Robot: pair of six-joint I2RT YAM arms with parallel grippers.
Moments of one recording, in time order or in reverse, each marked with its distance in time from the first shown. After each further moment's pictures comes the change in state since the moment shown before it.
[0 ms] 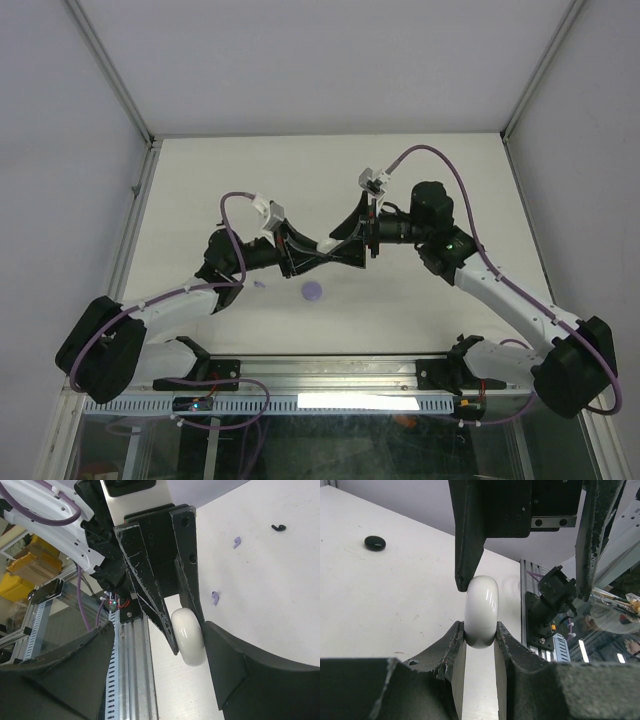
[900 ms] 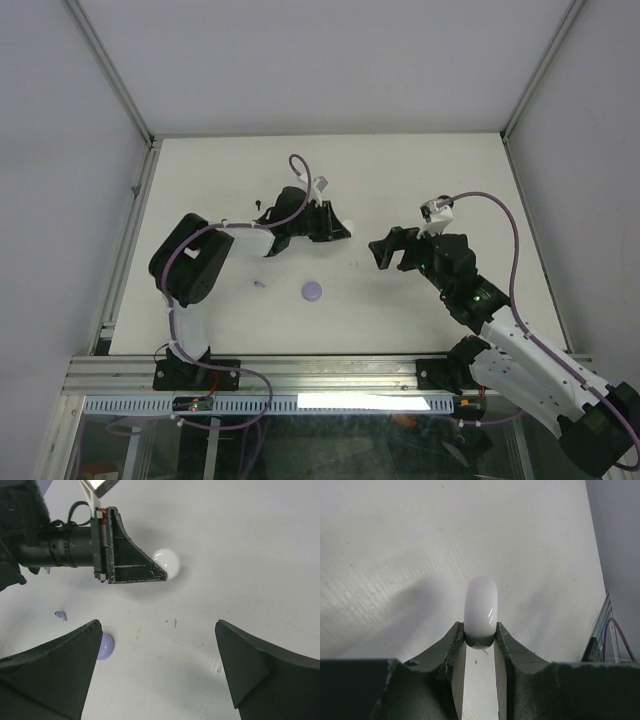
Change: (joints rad) left arm 0.001 0.663 0.519 -0.505 -0.306 -0.206; right arm 0.001 -0.384 -0.352 -0.178 0.971 0.074
